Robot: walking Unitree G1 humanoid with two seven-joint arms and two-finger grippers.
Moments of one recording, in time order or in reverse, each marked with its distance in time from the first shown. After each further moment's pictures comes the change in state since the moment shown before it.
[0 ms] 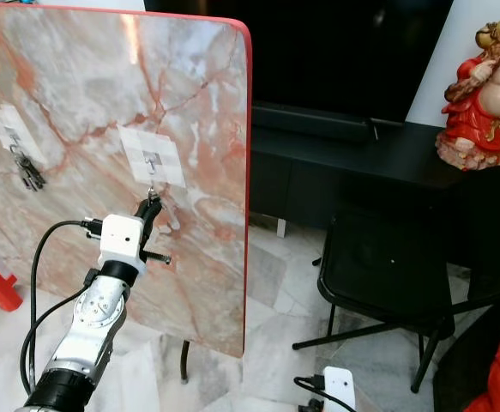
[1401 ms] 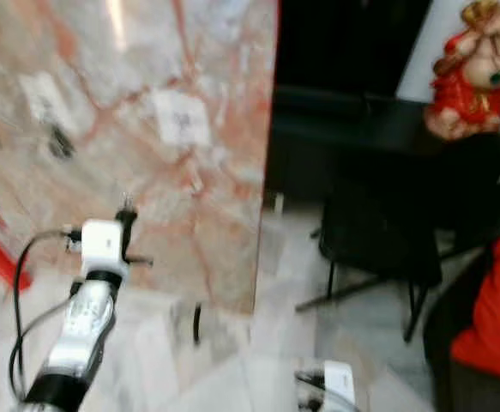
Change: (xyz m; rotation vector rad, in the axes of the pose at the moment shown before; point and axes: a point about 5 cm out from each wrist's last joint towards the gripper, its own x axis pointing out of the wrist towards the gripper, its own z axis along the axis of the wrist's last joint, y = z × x) left arm -0.006 0.014 -0.023 -0.034 0.084 0.147; right arm -0.001 -0.001 -0.003 0.009 0.005 -0.004
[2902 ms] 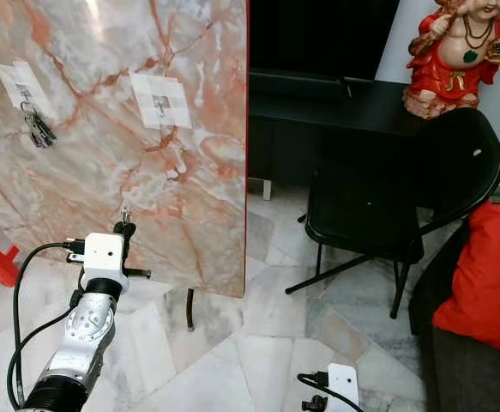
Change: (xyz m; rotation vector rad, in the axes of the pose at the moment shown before) left arm -0.012 0.009 -0.023 0.034 0.090 0.041; right arm 0.001 0.001 0.007 -0.002 -0.015 0.002
